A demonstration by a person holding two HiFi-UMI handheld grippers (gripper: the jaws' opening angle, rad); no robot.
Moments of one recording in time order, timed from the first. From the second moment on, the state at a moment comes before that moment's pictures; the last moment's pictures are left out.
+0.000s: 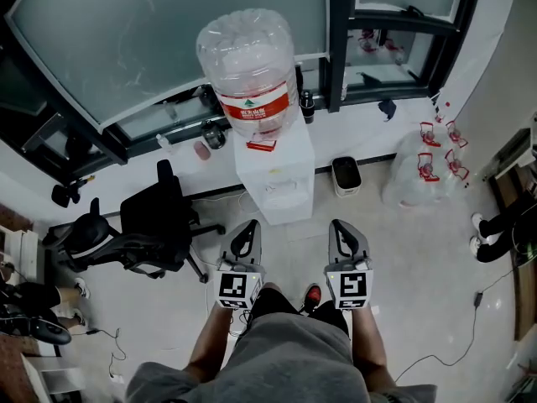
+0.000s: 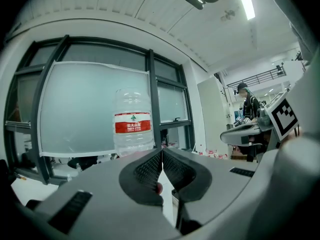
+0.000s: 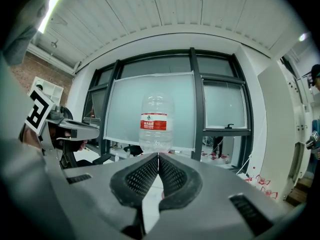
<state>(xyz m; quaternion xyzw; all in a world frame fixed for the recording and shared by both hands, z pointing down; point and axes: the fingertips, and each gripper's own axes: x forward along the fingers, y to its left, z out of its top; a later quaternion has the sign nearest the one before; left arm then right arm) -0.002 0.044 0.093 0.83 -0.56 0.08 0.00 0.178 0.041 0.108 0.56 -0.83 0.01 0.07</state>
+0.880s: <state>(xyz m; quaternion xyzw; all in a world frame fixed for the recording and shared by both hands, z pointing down) 0.000 0.038 0.095 0.83 -0.56 0.08 0.00 0.171 0.030 0.107 0.55 -0.83 0.01 0.07</state>
